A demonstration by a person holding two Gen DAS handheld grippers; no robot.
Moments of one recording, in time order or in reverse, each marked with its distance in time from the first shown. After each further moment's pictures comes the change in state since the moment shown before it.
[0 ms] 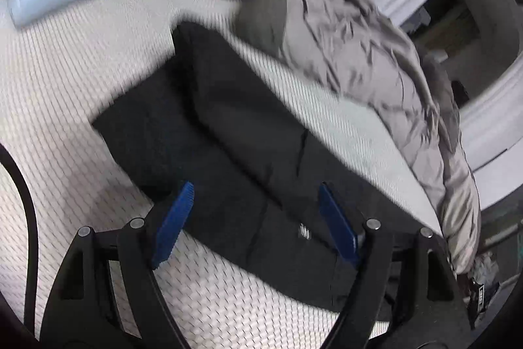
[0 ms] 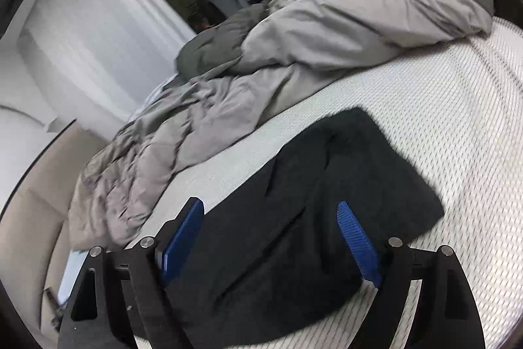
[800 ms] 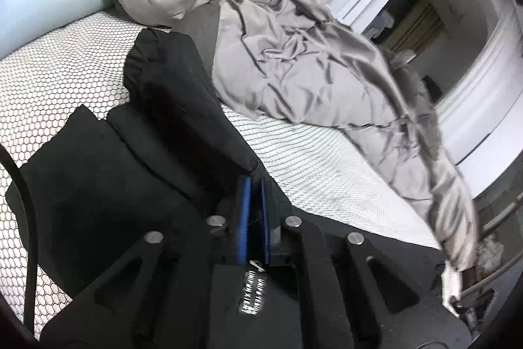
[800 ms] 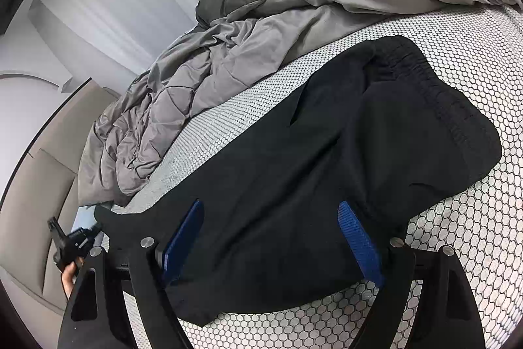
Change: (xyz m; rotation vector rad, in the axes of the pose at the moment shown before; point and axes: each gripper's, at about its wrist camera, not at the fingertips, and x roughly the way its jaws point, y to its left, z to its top) left arm 0.071 -0.072 0.050 0.118 -0.132 -0.051; right arm 0.044 0.009 -0.044 -0.062 0.169 0.057
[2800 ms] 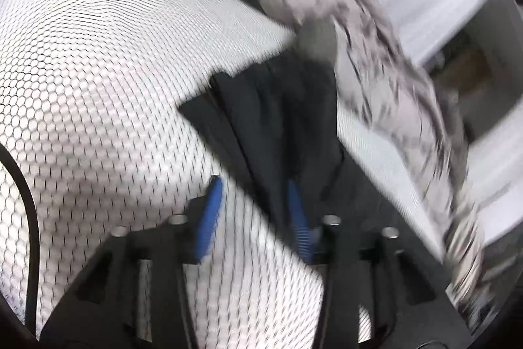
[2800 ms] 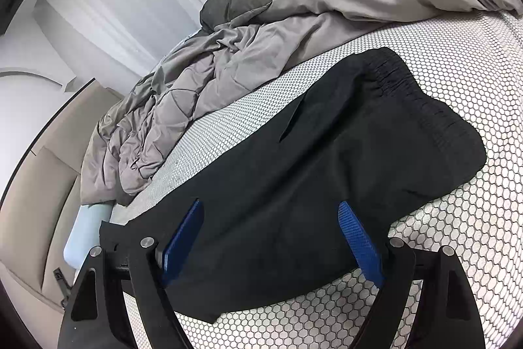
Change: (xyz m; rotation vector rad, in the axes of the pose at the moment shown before) left arm -0.109 0.129 -0.055 -0.288 -0.074 0.135; right arm -0.019 -0.001 -0.006 -0.007 -0.022 0.002
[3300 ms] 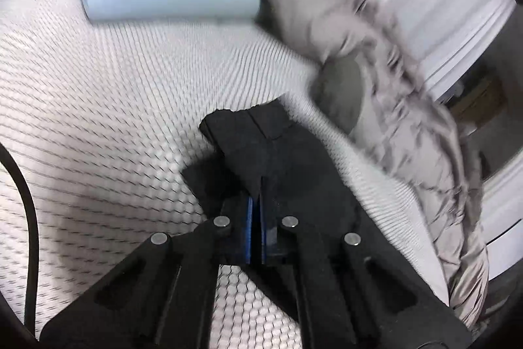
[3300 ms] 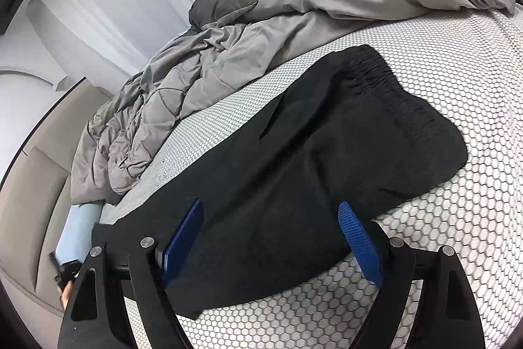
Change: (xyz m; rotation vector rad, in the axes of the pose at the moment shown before) left arm 0.017 0.011 0.040 -0.022 -0.128 0.056; right arm -0.003 -0.018 0.002 0.006 0.003 -0.048
